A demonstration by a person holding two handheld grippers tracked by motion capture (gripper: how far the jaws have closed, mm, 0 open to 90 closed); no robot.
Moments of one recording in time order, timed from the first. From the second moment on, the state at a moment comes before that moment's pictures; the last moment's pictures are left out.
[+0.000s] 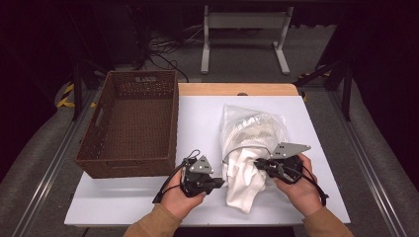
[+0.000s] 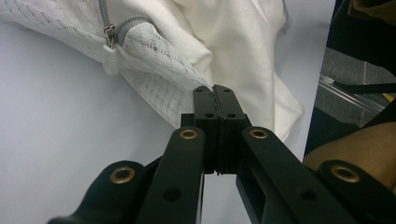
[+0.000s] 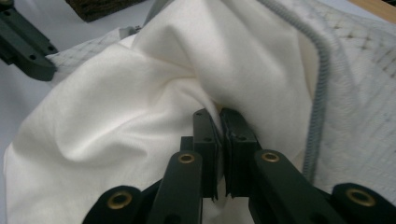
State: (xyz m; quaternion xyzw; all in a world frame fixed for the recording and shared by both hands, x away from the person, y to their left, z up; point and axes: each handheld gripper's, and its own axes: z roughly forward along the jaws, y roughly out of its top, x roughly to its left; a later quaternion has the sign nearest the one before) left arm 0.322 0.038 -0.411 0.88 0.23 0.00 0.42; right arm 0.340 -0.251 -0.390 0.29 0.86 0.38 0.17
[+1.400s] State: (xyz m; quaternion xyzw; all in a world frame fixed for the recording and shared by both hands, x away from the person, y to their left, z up) left arm 0.317 0.039 -0.413 0.88 0.22 -0.02 0.42; right arm 0.364 -0.261 -0.395 0.33 0.85 0.37 0.18
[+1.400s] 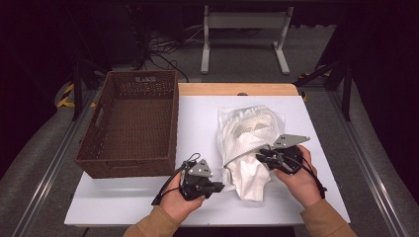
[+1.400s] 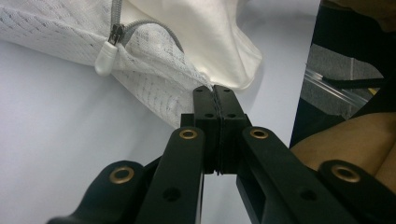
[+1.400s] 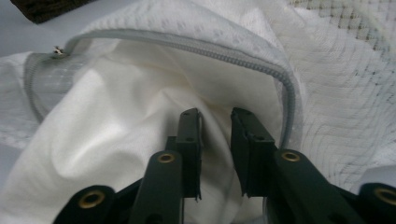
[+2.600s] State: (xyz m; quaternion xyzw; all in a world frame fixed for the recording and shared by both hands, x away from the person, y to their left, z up) left arm 0.316 0.038 -0.413 0.88 0.22 -0.02 0.42; right arm 0.300 -0.241 -0.410 0.26 0.88 0.37 0.13
